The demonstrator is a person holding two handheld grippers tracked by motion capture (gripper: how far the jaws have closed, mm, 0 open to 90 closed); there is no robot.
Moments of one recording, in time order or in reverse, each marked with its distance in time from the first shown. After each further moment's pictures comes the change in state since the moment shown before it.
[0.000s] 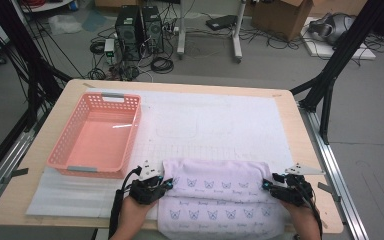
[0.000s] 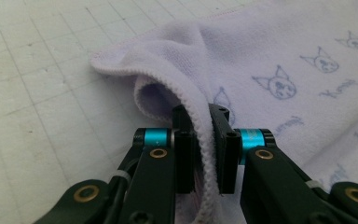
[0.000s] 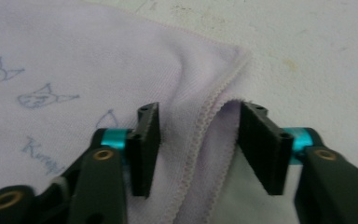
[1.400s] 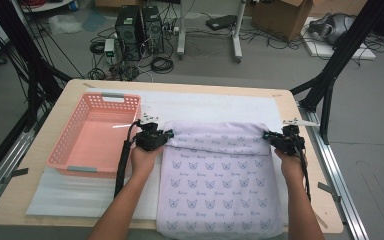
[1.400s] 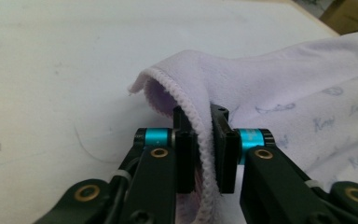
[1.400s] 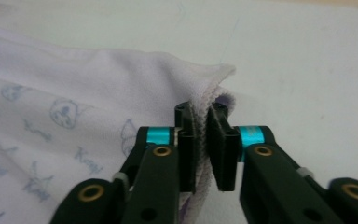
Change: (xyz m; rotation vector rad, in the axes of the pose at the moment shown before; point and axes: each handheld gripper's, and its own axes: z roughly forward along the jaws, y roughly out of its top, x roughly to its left) left arm 0.075 0.096 0.058 -0.113 0.098 -0.128; right arm -0.055 0.105 0.055 -0.115 -0.031 0.107
